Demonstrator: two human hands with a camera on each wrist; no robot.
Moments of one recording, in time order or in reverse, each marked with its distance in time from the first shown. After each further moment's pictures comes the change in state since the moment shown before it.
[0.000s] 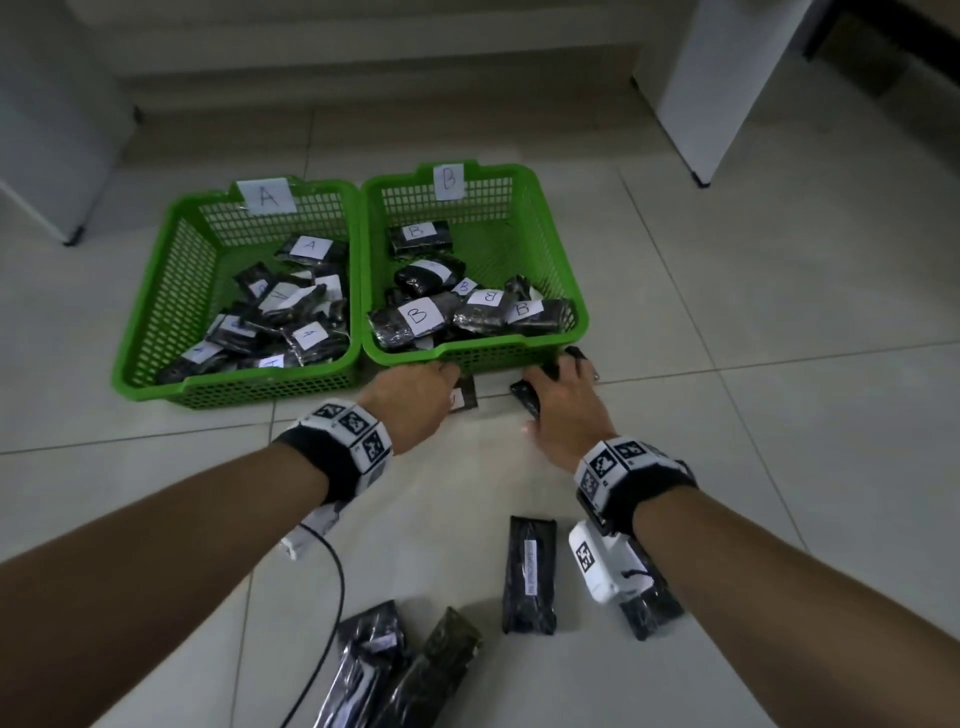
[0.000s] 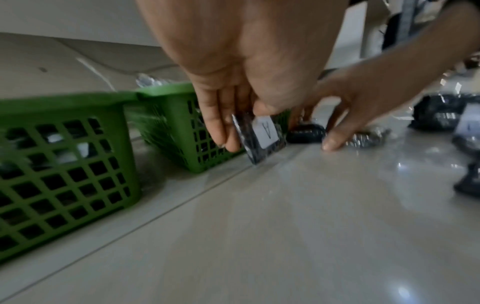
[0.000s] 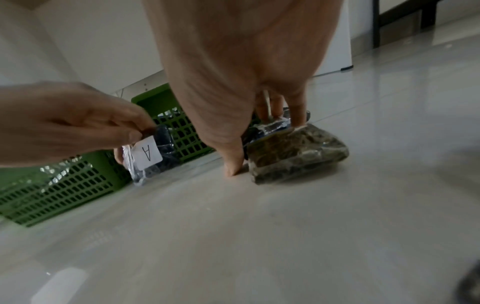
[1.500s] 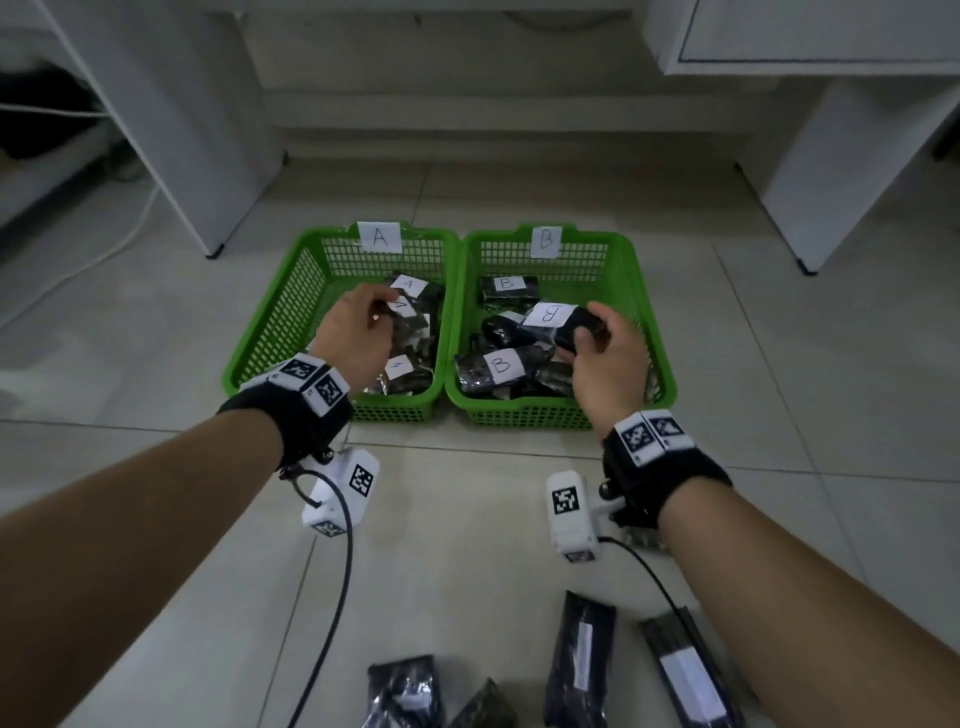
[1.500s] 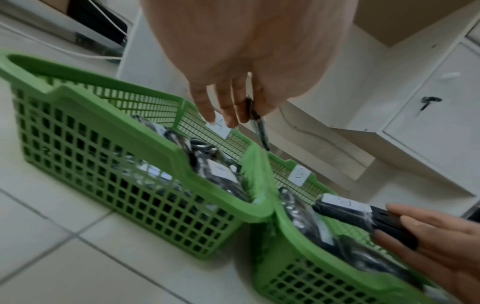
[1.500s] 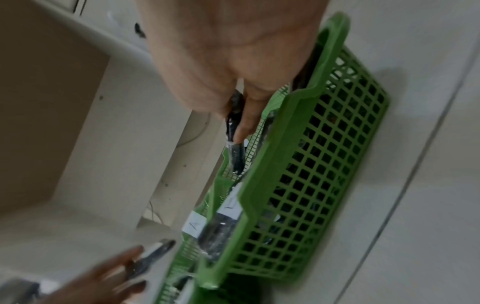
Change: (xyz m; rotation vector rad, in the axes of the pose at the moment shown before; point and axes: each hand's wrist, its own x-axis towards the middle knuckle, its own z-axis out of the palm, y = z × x) left_hand -0.032 -0.128 -0.034 -0.762 0.633 -0.642; right_hand 0.090 -0.065 -0.052 1.066 0.354 0.191
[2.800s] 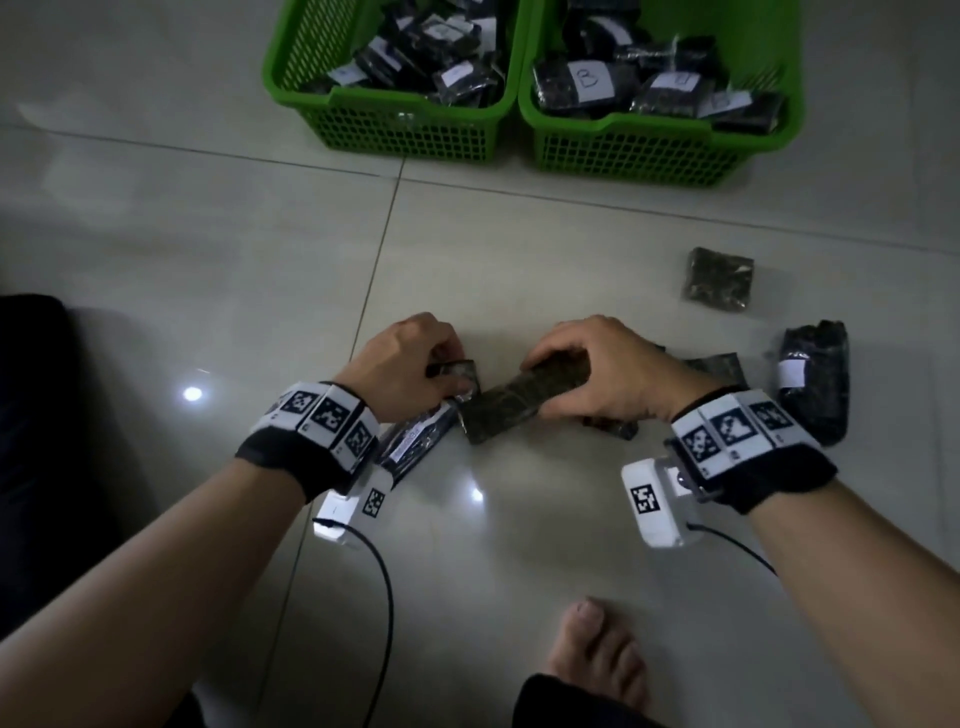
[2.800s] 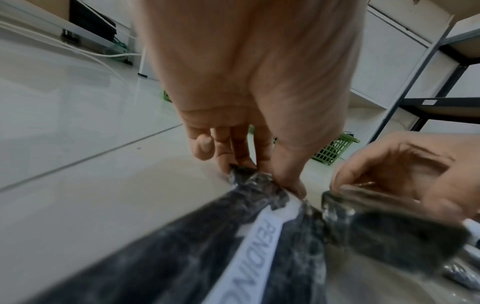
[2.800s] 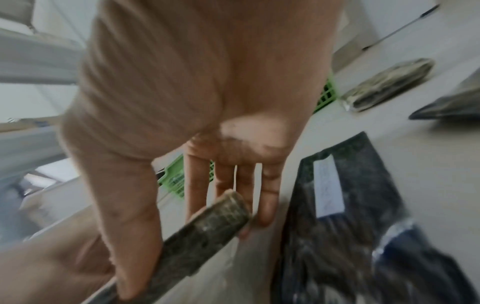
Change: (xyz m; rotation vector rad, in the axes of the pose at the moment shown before) left_hand -0.264 -0.073 0.017 0.176 -0.587 0.039; right_hand -0.200 0.061 -0.045 -0.585 -1.118 -0.212
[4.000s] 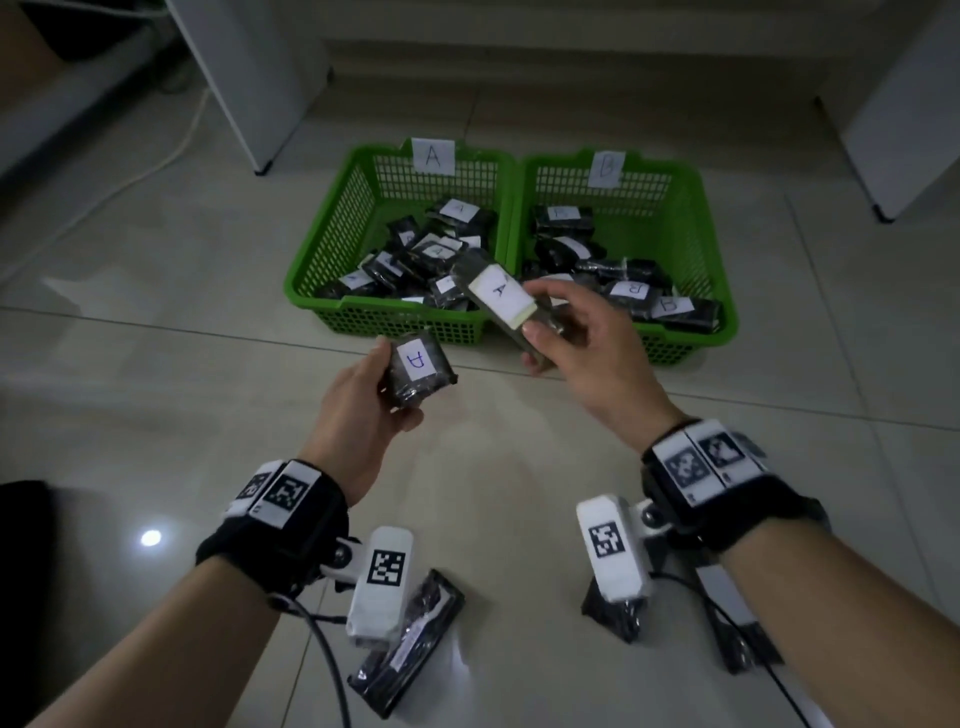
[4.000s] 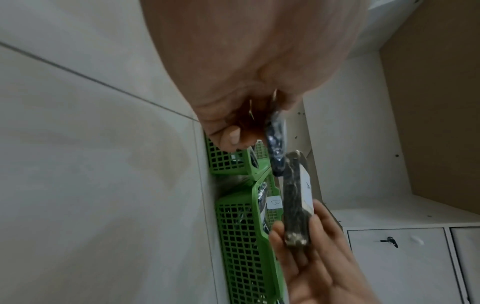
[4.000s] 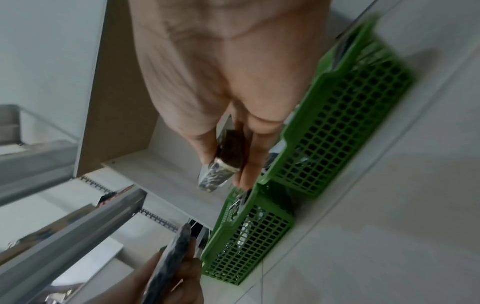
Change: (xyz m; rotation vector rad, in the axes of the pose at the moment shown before) left_hand 0.062 0.029 -0.091 -1.424 0.433 -0.230; right_hand 0.071 -0.063 -0.102 0.568 0.639 -0.118
